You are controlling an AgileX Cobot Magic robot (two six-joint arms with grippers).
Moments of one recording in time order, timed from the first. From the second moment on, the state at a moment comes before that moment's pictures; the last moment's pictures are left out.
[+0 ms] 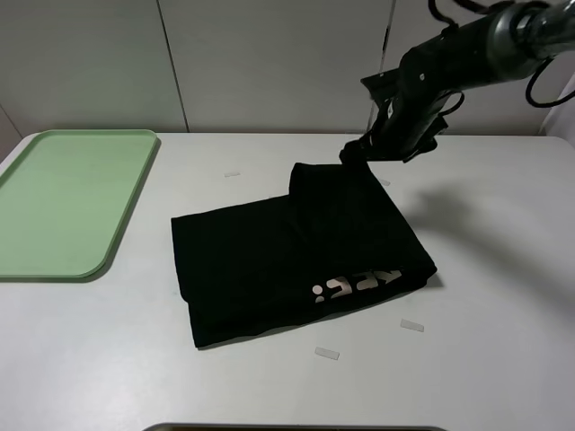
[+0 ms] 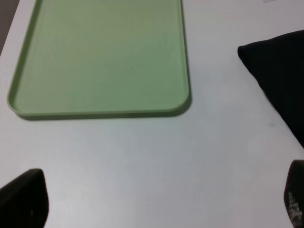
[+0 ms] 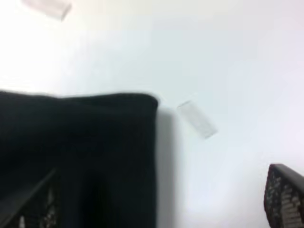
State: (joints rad) left arm 0.04 -0.01 -0.50 0.04 1.07 0.03; right arm 0.38 2.08 -1.40 -0.24 0.52 0.23
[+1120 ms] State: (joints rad) left arm 0.04 -0.01 -0.50 0.04 1.07 0.03; right arm 0.45 2.13 -1.40 -0.23 0.50 0.14
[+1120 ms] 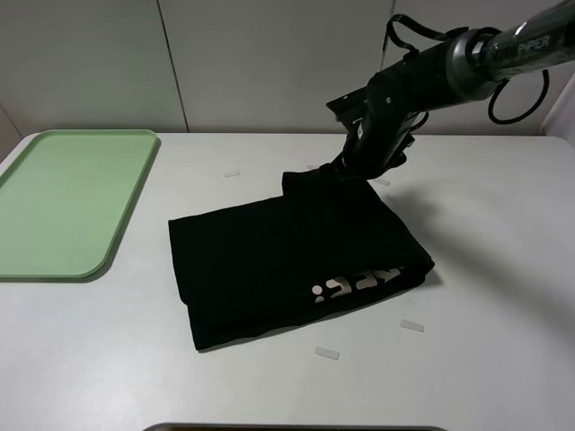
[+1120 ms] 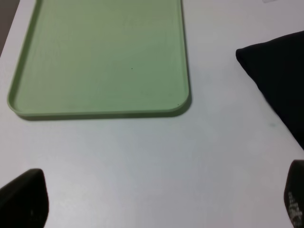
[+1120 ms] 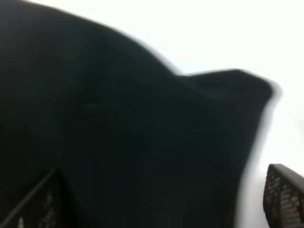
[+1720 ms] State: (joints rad) left arm 0.04 -0.01 -0.50 0.04 1.07 0.03; right arm 0.34 1.91 -1.40 -0.27 0.55 0.13
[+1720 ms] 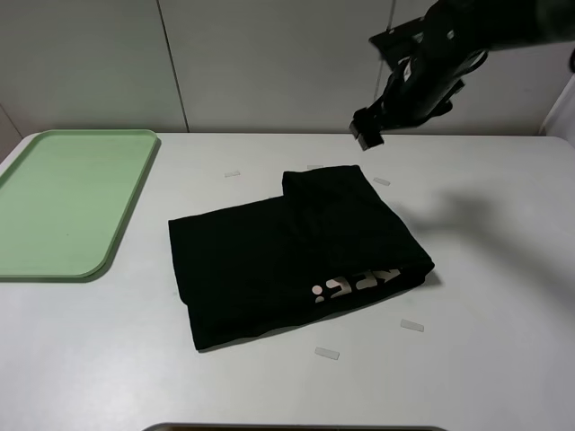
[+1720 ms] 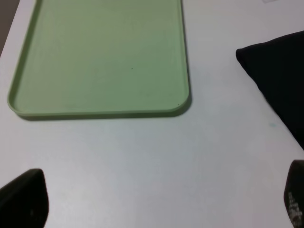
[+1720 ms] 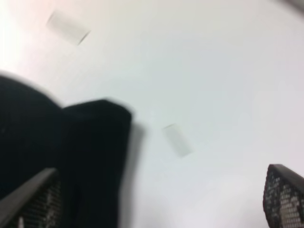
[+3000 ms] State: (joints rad) left arm 0.04 -0.01 -0.50 0.04 1.07 0.03; right arm 0.06 0.40 -0.88 0.01 0.80 -0.11
